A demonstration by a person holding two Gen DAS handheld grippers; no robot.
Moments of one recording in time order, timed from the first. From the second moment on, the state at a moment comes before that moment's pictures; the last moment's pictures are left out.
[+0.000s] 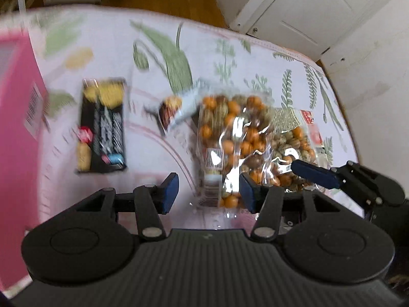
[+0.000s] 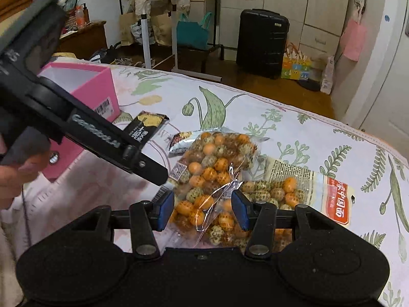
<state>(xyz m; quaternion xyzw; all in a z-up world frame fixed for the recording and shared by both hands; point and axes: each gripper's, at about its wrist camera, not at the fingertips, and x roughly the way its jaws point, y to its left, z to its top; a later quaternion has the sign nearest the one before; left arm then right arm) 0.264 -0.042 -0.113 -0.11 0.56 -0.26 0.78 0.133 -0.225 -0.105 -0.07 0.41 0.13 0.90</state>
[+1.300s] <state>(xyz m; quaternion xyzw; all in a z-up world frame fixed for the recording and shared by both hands) 0.230 -0.025 -0.161 -0.12 0.57 -0.27 0.77 0.126 -0.154 -0.177 -0.11 0.41 0.15 0.89</state>
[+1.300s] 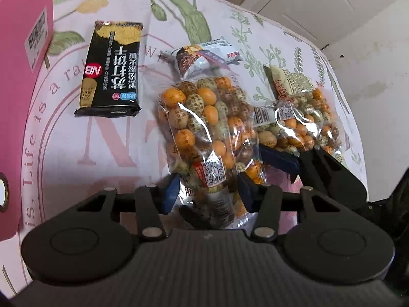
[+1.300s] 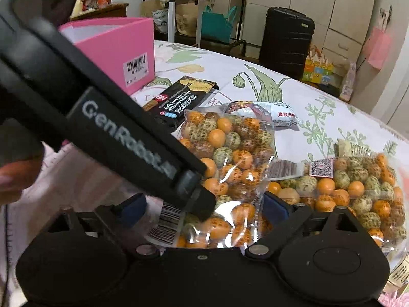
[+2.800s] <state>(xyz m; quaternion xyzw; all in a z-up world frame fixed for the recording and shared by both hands) 0.196 -0.033 -0.160 -0.12 0.63 -0.30 0.70 0.091 -0.190 -0.162 -0.04 0.49 0.11 0.87</state>
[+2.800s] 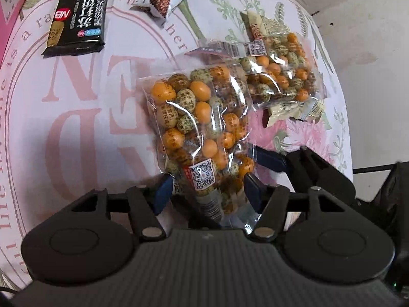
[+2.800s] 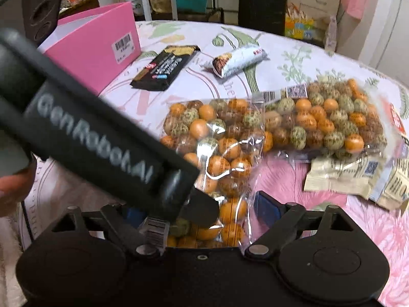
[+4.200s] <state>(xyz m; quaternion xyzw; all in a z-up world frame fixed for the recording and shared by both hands) 0.150 0.077 -0.004 -0.16 0.53 -0.27 0.79 0.071 -0.099 0.004 -0.14 0.40 0.25 0.87</state>
